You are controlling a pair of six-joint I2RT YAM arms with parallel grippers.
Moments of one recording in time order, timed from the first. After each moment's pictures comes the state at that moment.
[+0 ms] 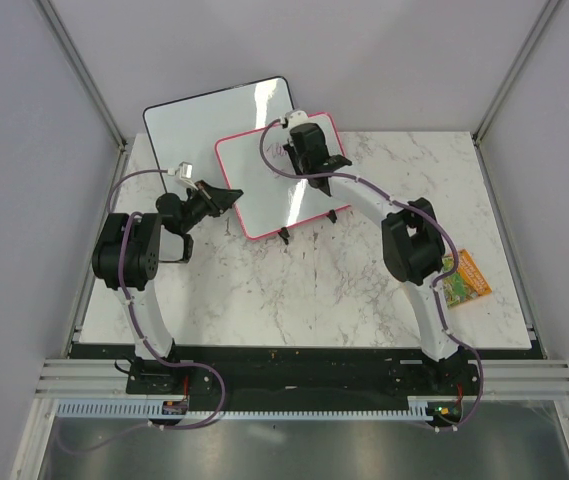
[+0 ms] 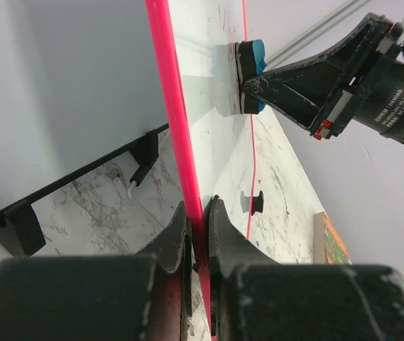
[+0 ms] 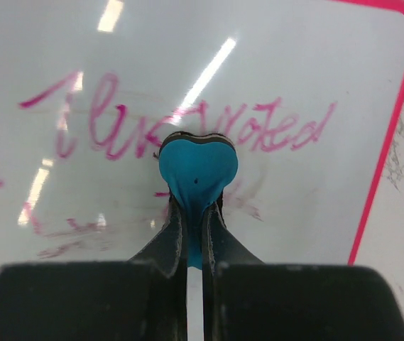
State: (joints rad) left arm -0.03 2.00 0.77 1.26 0.68 -0.82; right arm 0.57 2.27 1.94 -0.21 0.30 -0.03
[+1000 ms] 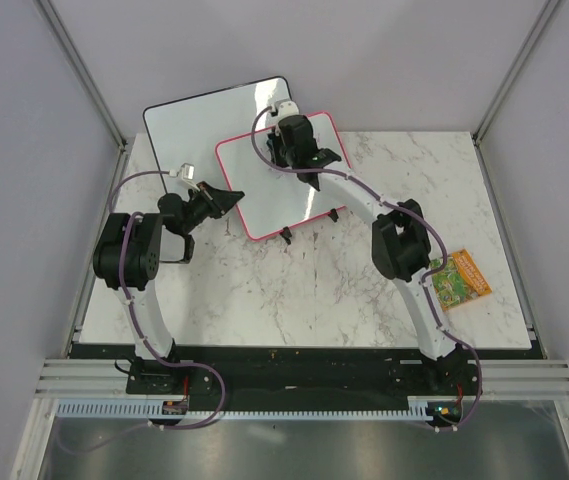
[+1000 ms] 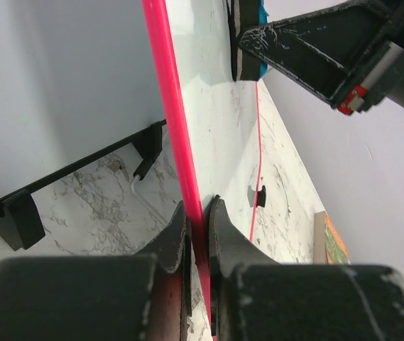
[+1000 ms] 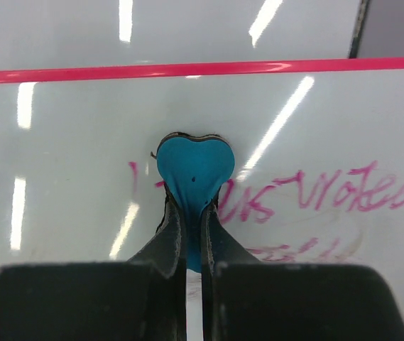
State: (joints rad) left arm -0.04 2.00 0.77 1.23 0.66 -0.82; right arm 0.61 2.39 2.17 -0.23 0.19 0.11
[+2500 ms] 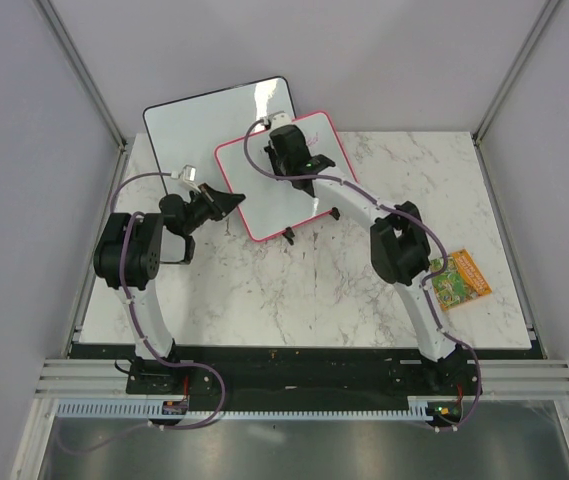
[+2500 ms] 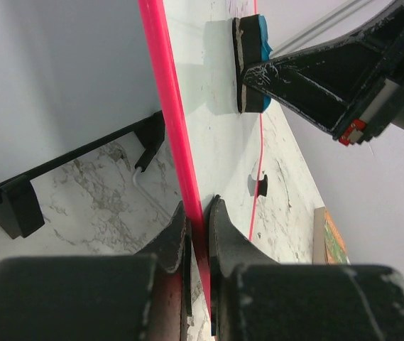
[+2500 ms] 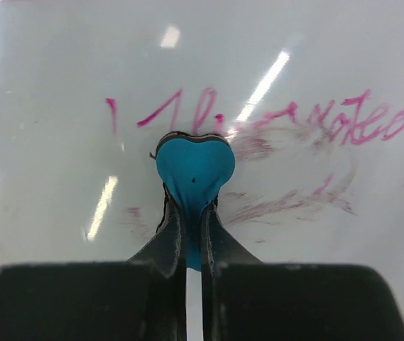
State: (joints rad) left arm -0.04 2.00 0.76 1.21 0.67 -0.82; right arm 0.64 2.36 2.13 -0.34 0.30 0.08
